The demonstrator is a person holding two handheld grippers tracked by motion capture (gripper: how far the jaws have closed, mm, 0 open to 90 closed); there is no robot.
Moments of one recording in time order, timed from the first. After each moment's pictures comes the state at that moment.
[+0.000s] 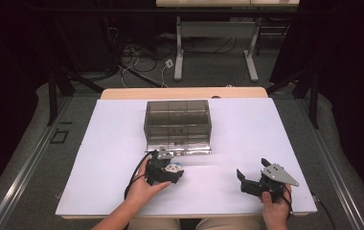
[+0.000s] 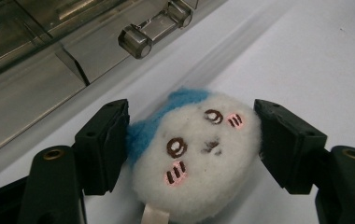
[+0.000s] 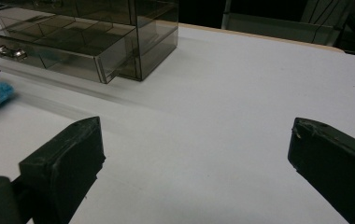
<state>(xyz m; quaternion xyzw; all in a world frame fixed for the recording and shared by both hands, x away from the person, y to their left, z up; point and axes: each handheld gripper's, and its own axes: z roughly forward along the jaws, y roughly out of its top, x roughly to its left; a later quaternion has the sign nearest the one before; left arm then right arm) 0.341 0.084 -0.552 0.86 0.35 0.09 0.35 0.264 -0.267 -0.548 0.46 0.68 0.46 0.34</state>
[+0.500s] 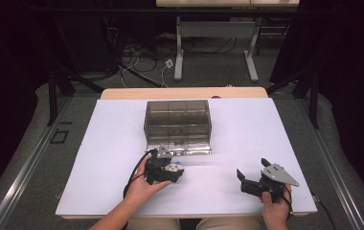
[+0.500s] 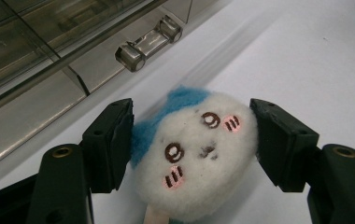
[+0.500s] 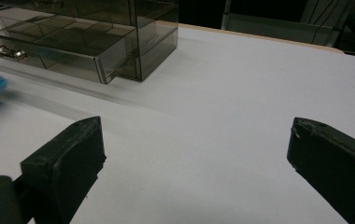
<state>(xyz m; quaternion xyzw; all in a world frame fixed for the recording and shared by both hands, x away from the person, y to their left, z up) 0.338 0.084 -0.540 0.86 0.35 0.08 0.36 0.264 -0.267 -0.548 0.46 0.68 0.46 0.34</state>
